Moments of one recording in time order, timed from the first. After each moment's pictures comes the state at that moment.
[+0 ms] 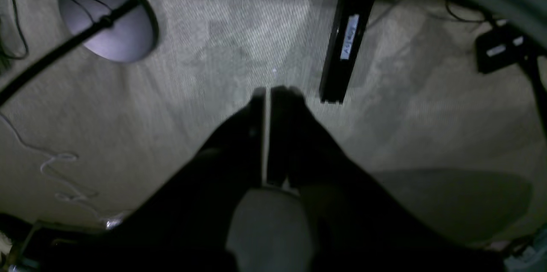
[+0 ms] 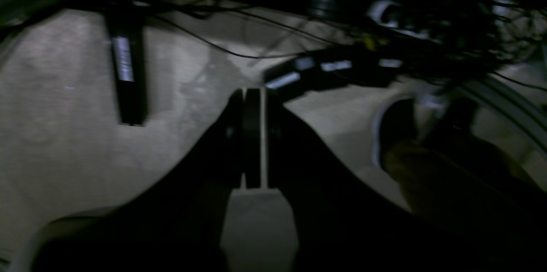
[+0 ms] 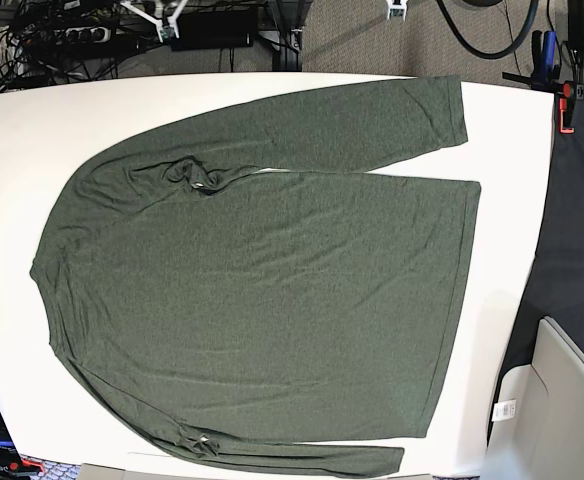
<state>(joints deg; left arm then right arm) 10.1 -2.4 -6.4 6.7 2.4 -1.6 -1.7 -11.9 7.5 -3.3 18.0 -11.5 -1.3 0.4</state>
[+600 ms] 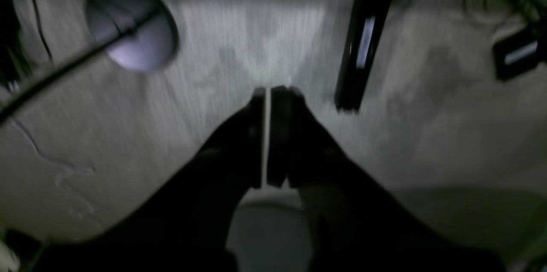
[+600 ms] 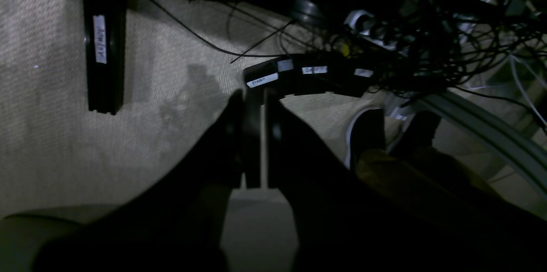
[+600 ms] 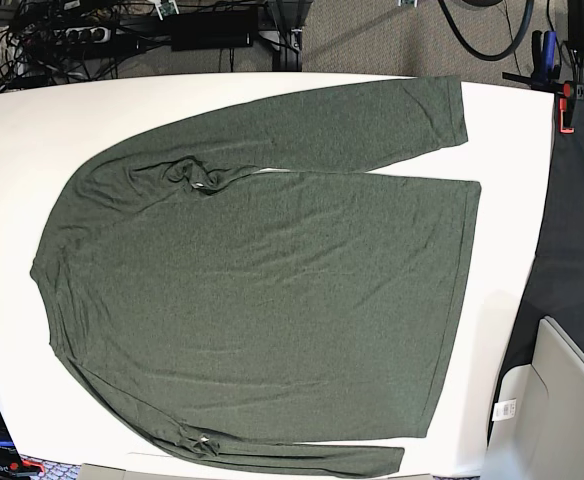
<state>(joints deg) 22.5 -4.0 -6.3 26.2 2.4 -1.6 -1.9 -25.7 8.8 -3.0 37.3 -14.7 -1.2 -0.1</state>
